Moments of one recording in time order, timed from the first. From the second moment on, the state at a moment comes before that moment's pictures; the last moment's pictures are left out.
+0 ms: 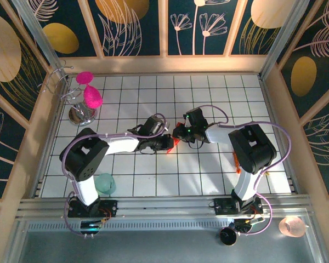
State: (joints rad) left arm -0.74 1.83 0.95 0.01 0.39 -0.77; right arm 0.53 1.79 0.89 0.01 -0.40 0.76
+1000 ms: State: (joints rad) left arm -0.74 1.87 0.95 0.00 0.38 -0.77; right arm 0.53 1.80 0.89 0.01 -0.39 0.76
